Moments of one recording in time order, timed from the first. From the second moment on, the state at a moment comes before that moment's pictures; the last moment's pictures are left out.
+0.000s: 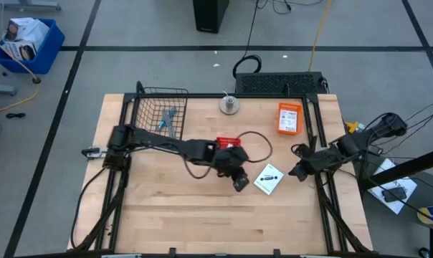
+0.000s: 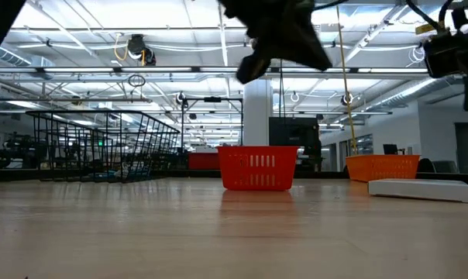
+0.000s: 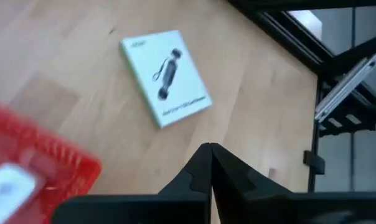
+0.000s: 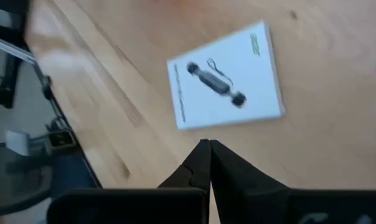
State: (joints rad) left arm -0.12 2.02 1.69 -0.42 0.07 -0.67; right arm 0.45 0.50 0.46 -0.83 0.11 1.39
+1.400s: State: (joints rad) left arm -0.13 2.30 1.91 -0.49 0.06 -0.37; right arm 0.54 1.08 0.43 -0.61 0.02 1.68
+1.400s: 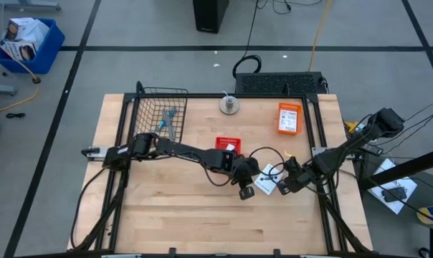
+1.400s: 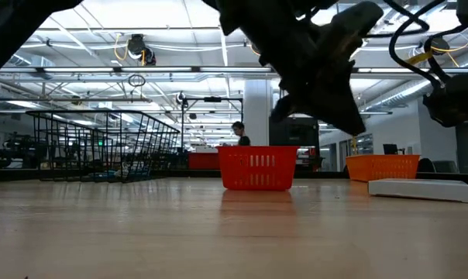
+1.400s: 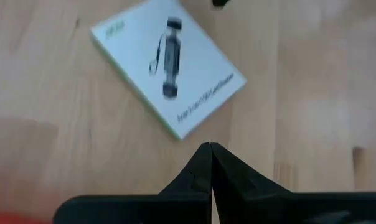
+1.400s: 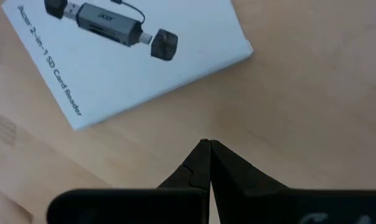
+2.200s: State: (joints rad) left arm -0.08 2.43 1.90 -0.34 0.08 -0.43; right arm 0.48 1.06 0.36 -0.54 0.02 1.77
